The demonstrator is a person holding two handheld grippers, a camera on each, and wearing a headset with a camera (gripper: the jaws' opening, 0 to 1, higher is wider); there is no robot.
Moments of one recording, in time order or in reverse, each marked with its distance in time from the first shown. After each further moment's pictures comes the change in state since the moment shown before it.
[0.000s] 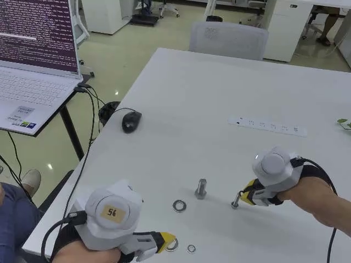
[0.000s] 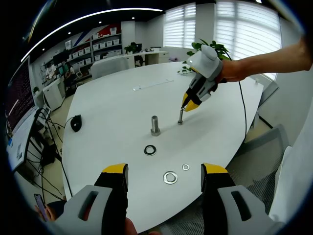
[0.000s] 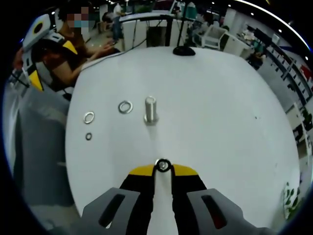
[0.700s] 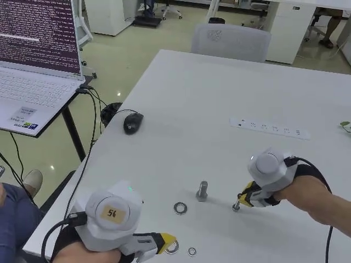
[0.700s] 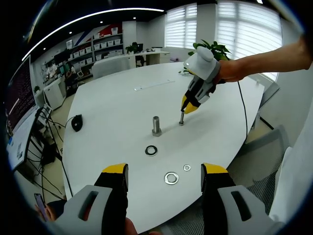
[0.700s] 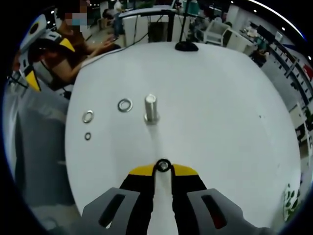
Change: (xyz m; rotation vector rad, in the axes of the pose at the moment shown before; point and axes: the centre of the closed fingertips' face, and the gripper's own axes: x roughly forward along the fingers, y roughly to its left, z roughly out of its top) left arm 0.001 0.003 0.001 -0.007 -0.002 0.007; right arm 0.010 0.001 0.000 0.000 0.044 0.026
